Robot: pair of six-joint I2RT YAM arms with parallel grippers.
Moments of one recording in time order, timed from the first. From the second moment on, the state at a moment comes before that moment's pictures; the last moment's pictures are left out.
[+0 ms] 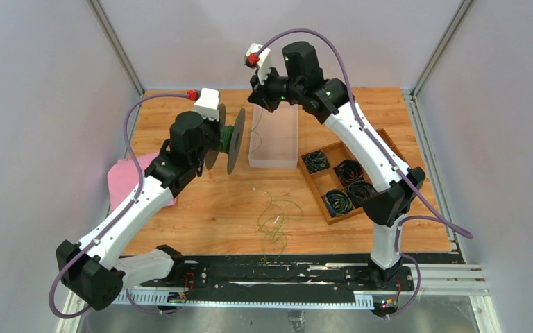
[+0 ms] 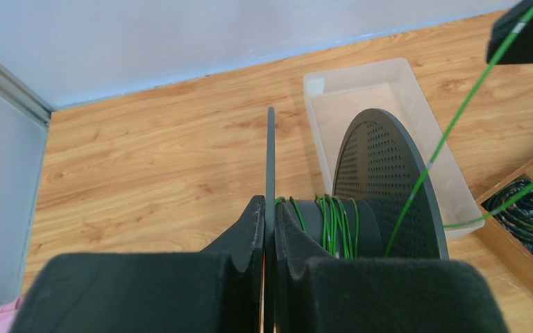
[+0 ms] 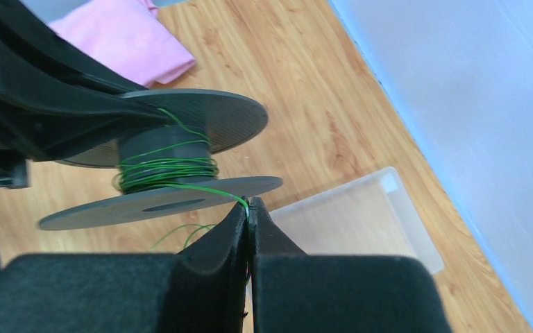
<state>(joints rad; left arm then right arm) -0.52 1.12 1.05 -0.13 -0.35 0.03 0.67 1.91 2.24 -0.71 -0.43 -0.30</state>
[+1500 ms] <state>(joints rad) -0.47 1.07 1.18 -0.33 -0.16 -0.12 0.57 1.99 1.93 -0.59 -0.34 -0.40</state>
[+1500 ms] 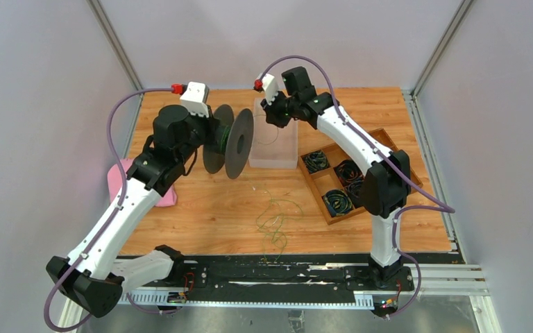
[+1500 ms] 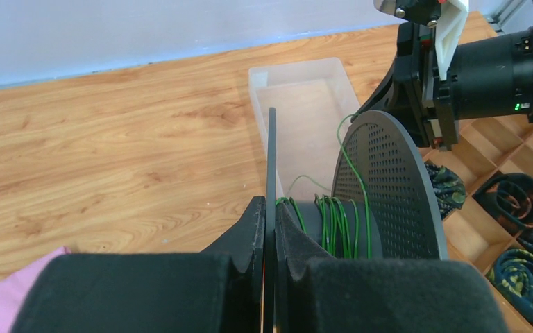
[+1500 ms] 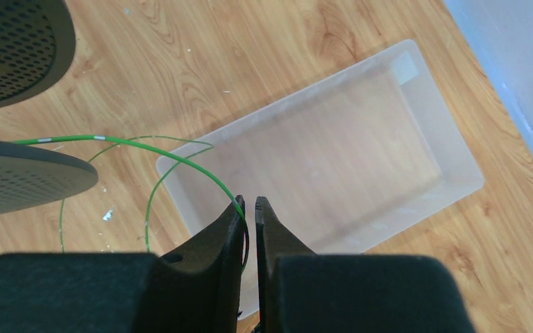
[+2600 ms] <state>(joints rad) -0.31 1.06 1.25 -0.38 0.01 -0.31 0.57 2.00 1.58 -0.29 -0.65 -0.11</state>
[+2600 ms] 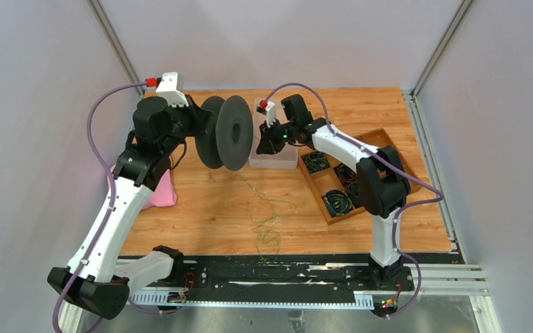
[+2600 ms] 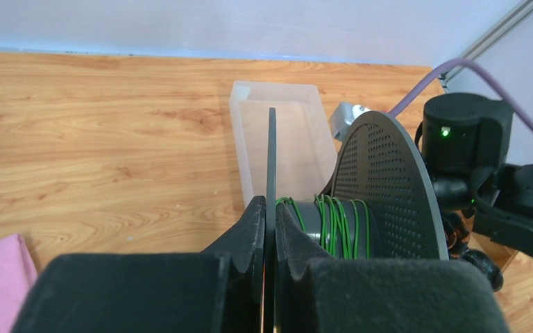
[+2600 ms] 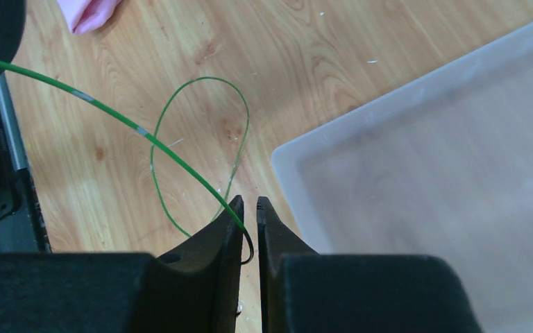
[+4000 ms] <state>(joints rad) -0.26 1.15 1.28 -0.35 -0.23 -0.34 0.78 1.84 1.18 0.13 -0.80 0.08</state>
